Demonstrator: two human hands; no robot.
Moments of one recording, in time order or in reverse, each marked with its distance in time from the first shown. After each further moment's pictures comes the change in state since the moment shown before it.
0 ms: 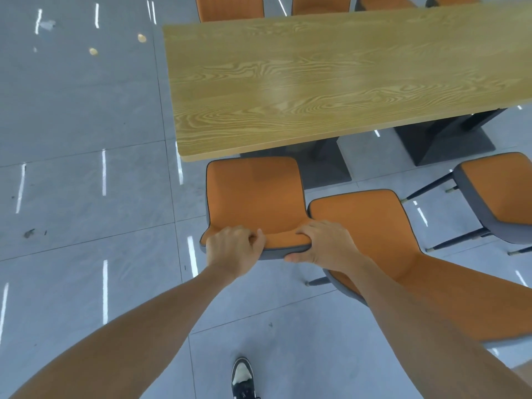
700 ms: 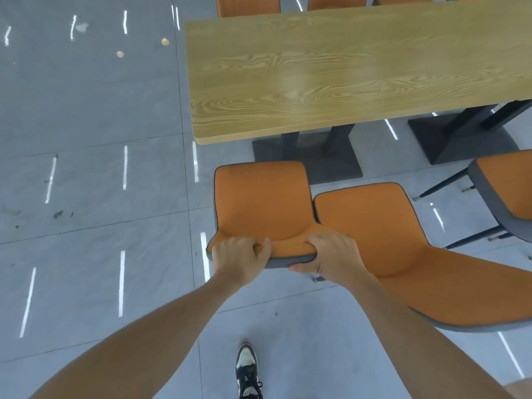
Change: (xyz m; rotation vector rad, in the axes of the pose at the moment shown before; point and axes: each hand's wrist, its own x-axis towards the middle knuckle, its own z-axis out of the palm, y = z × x) left_hand -0.086 0.020 0.008 0.016 -0.002 -0.101; right_hand -0.077 -0.012 0.042 0.035 0.326 -0.093
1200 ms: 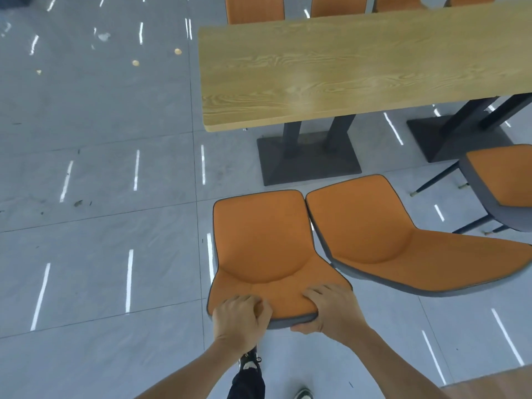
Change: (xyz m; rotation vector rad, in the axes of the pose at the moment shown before) left_hand -0.217 0.011 0.047 -0.090 -0.035 -0.028; right_hand -0.197 -0.051 0.022 0.055 0.016 -0.108
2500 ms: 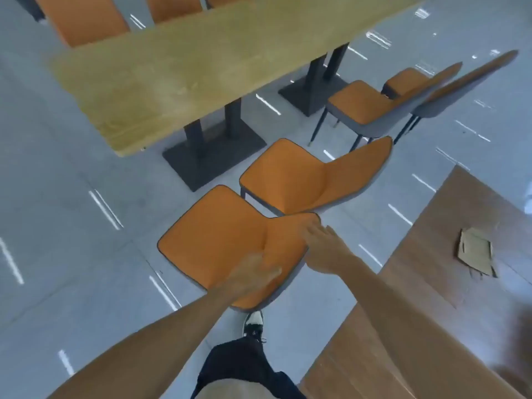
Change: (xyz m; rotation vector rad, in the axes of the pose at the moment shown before) left_hand 0.031 -0.021 -0.075 -0.393 -0.809 0.386; right_hand -0.016 -0.120 -0.075 0.023 -0.318 0.756
